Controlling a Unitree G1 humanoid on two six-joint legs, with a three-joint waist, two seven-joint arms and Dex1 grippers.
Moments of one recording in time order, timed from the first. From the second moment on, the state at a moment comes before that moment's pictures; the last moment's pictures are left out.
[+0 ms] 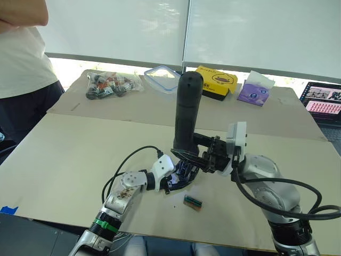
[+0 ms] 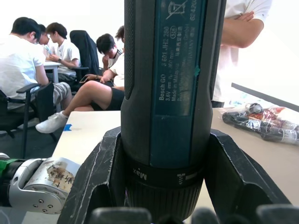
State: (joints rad) left arm -0.33 0.28 -0.31 0.08 -0.12 0.22 -0.89; right arm -0.34 -0.44 0.08 -0.47 0.62 0.37 0.80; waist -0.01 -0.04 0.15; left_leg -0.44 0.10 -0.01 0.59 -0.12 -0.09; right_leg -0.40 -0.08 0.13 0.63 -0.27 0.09
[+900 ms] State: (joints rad) left arm -0.32 0.29 -0.30 0.10 -0.12 0.17 -0.85; right arm -0.44 -0.56 -0.16 -0.51 0.95 0.47 0.82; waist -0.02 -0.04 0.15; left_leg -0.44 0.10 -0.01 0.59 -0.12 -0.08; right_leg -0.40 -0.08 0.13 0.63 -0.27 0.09
